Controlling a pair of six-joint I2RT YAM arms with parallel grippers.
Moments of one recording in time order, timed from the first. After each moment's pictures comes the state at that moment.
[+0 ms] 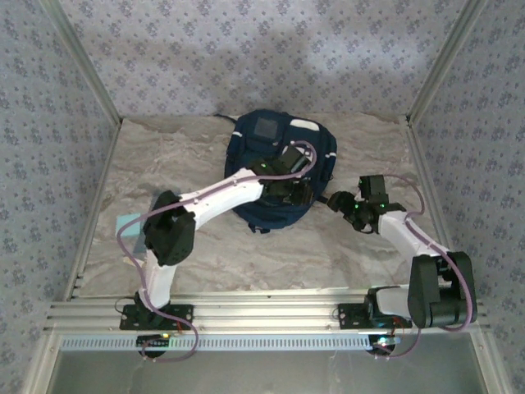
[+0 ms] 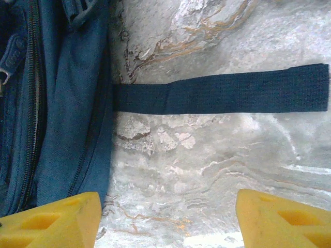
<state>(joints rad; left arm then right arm) -0.93 2.04 1.78 -0.74 0.02 -0.55 0.10 1.28 0.66 -0.33 -0.25 0.69</state>
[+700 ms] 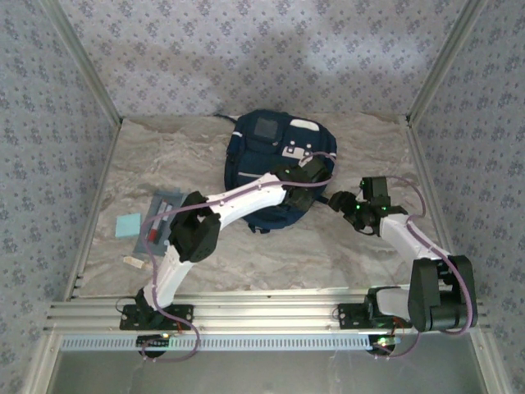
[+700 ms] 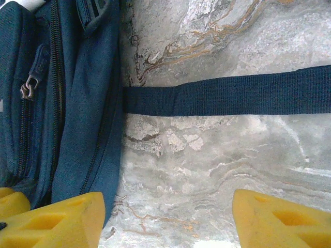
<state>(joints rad) -0.99 2.22 1.97 -0.89 -0.28 -0.44 0.09 1.26 0.63 -0.29 -0.28 0.70</state>
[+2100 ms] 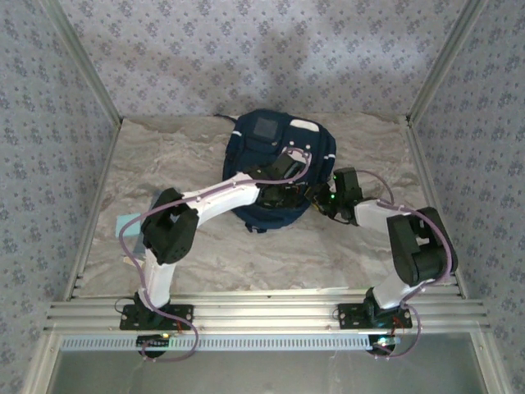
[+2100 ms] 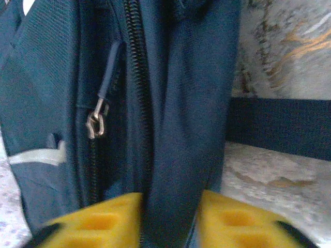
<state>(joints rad) -0.88 2.02 1.60 -0.62 0.04 -0.58 0.27 1.60 0.71 0.11 -0.35 0.99</state>
